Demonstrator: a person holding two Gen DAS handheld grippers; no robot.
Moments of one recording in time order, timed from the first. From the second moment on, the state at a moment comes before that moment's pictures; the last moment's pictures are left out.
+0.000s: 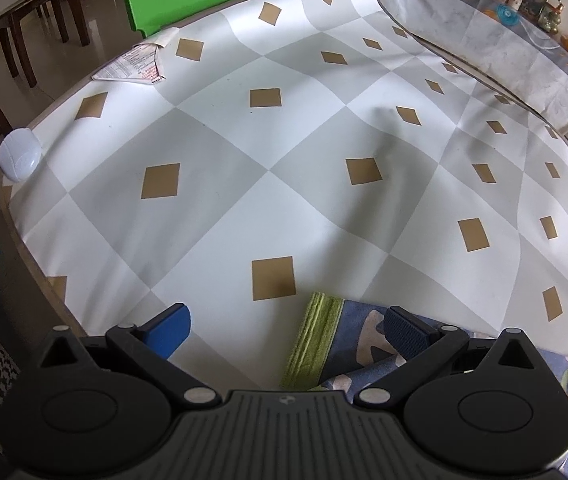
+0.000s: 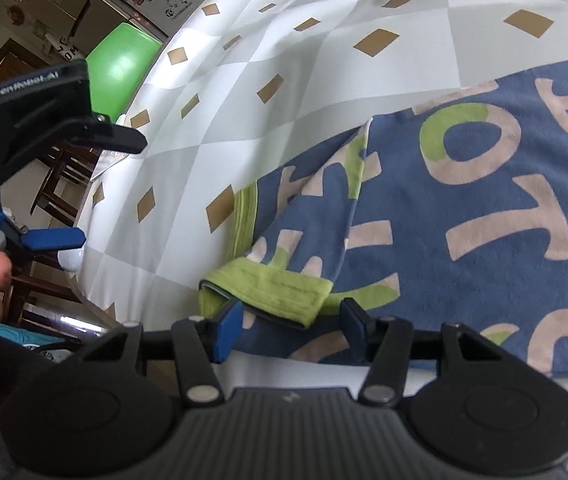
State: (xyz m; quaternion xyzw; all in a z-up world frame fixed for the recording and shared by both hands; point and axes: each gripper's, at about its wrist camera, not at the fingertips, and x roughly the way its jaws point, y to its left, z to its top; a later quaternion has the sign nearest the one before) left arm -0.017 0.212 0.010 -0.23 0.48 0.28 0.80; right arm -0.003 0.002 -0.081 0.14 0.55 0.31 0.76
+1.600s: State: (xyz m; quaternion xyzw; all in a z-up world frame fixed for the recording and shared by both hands) left arm 0.007 0.179 -0.011 -0.18 0.53 0.22 0.80; right arm 0.017 -0.057 -0.069 0.17 0.52 0.19 0.81
